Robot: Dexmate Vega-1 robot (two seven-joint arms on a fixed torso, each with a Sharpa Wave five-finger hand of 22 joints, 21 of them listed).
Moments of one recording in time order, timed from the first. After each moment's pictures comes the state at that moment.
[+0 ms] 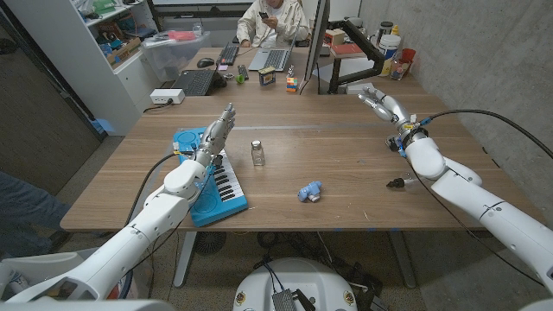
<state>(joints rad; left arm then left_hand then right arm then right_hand) 0.95 0.60 0.36 -1.53 -0.59 -0.22 0.08 0.40 0.06 0.03 0.09 0.32 0.02 0.05 0.20 0.18 -0.01 0.00 0.20 0.18 -0.08 0.01 0.18 0.18 -0.12 -0.02 0.19 0.18 -0.87 -0.79 -0.40 -1.57 -0.08 0.17 -0.31 0.24 0.05 0.24 -0.09 0.23 0.22 -0.08 0.19 0.19 0.25 -0.09 0.21 0.18 0.24 0.03 0.18 0.18 0.24 0.08 0.19 0.17</state>
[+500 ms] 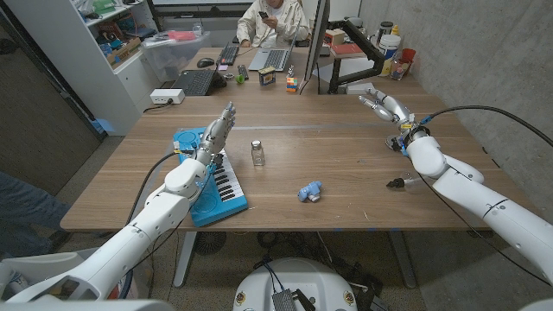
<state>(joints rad) 0.94 0.60 0.36 -1.52 -0.59 -0.22 0.08 0.40 0.06 0.02 0.09 0.32 0.02 0.05 0.20 0.18 -0.01 0.00 0.20 0.18 -0.08 0.01 0.18 0.18 -0.12 -0.02 0.19 0.18 -0.87 -0.82 -0.41 -1.62 -0.12 0.06 -0.31 0.25 0.05 0.24 -0.10 0.23 0.20 -0.08 0.19 0.19 0.24 -0.09 0.21 0.18 0.22 0.04 0.18 0.18 0.22 0.09 0.19 0.17</state>
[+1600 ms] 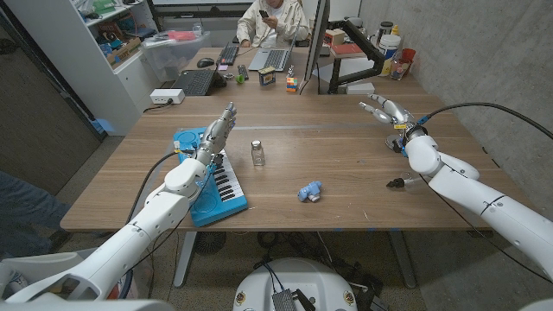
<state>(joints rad) 0.94 0.60 0.36 -1.51 -0.60 -0.22 0.06 0.40 0.07 0.02 0.10 0.32 0.02 0.05 0.20 0.18 -0.01 0.00 0.20 0.18 -0.08 0.01 0.18 0.18 -0.12 -0.02 0.19 0.18 -0.84 -0.84 -0.46 -1.65 -0.16 -0.13 -0.30 0.26 0.05 0.23 -0.10 0.23 0.20 -0.08 0.19 0.19 0.21 -0.11 0.20 0.18 0.15 0.06 0.17 0.18 0.16 0.13 0.17 0.17</state>
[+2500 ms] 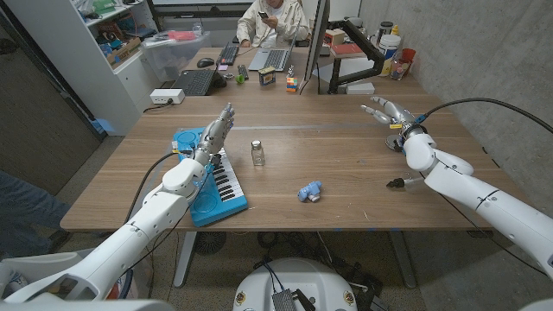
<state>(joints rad) 0.94 0.60 0.35 -1.50 -0.61 -0.21 0.05 0.41 0.07 0.01 0.09 0.32 0.02 0.05 0.20 0.18 -0.01 0.00 0.20 0.18 -0.08 0.01 0.18 0.18 -0.12 -0.02 0.19 0.18 -0.78 -0.84 -0.51 -1.63 -0.21 -0.23 -0.29 0.26 0.05 0.23 -0.10 0.23 0.20 -0.08 0.19 0.19 0.21 -0.11 0.20 0.18 0.14 0.06 0.17 0.18 0.15 0.13 0.18 0.17</state>
